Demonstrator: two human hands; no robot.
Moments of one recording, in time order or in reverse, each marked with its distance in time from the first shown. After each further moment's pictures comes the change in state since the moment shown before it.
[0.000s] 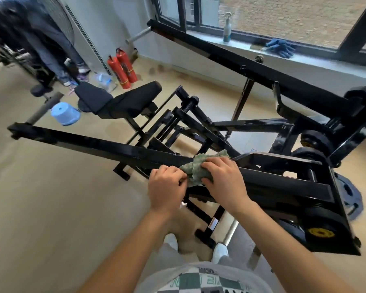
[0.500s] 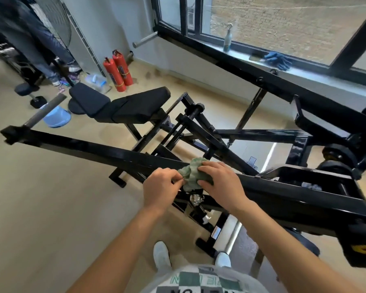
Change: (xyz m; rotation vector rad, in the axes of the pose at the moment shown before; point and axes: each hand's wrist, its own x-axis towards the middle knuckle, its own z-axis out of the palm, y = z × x) left_hand 0.032 -0.107 -0.014 -0.223 -0.124 -0.120; right_hand 0.057 -0.066 0.036 0.083 -0.115 0.048
